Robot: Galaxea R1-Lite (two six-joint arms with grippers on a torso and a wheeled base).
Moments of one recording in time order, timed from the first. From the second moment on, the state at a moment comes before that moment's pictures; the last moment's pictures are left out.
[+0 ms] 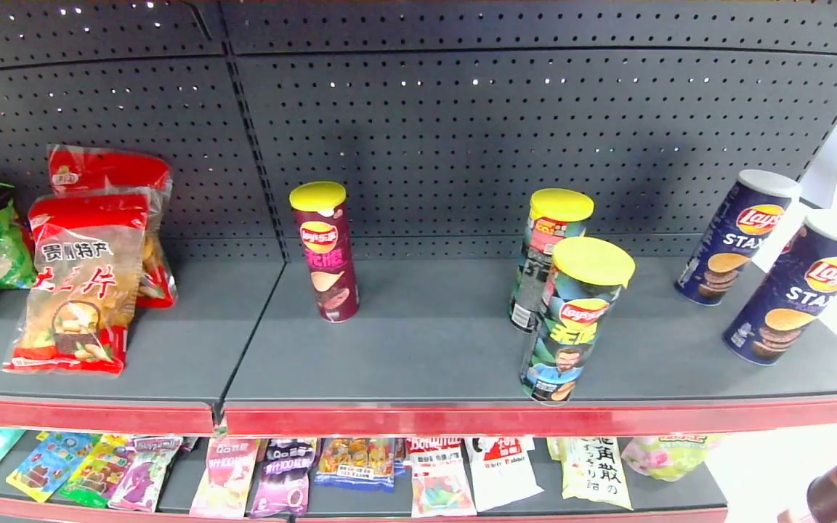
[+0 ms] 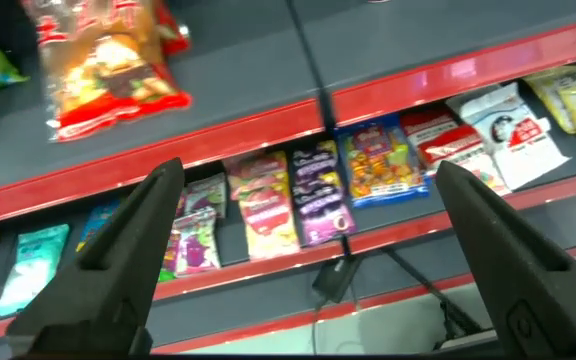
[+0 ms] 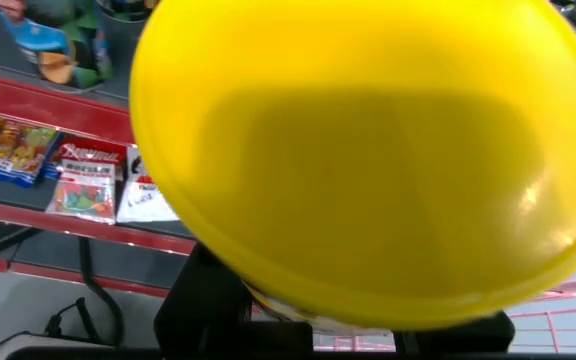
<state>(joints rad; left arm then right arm) -0.31 0.18 -0.41 0.44 0.19 0.17 0.20 0.56 -0.44 0.14 -0.19 -0.23</state>
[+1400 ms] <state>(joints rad) -0.31 0.18 -0.41 0.44 0.19 0.21 0.21 0.57 -0.43 0.15 -0.19 -0.25</state>
